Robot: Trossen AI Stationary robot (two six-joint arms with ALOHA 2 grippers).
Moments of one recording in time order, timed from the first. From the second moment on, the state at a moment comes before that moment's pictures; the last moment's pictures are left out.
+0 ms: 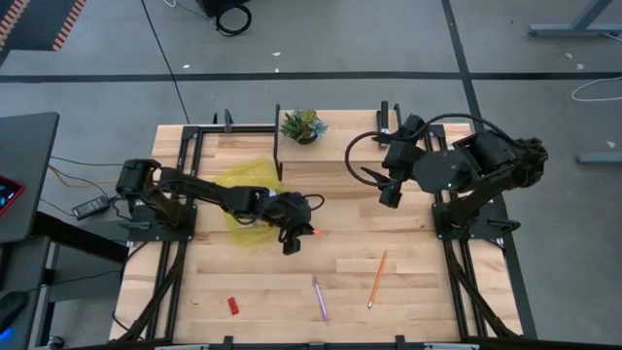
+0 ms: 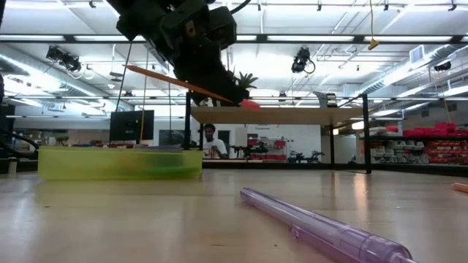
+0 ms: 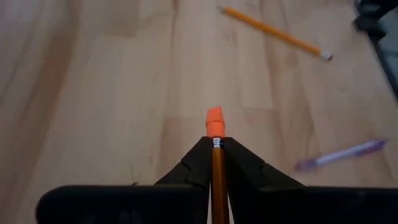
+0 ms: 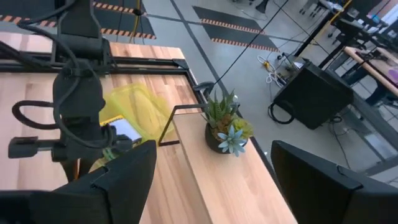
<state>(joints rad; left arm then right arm) -0.08 1.65 0.99 -0.06 0.06 -0.18 0.36 1.48 2.06 -1.28 0.83 0.17</state>
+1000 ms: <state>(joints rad) -0.07 1.38 0.67 -0.03 -0.17 -0.31 0.34 1.39 2.06 -1.36 0.84 0.21</state>
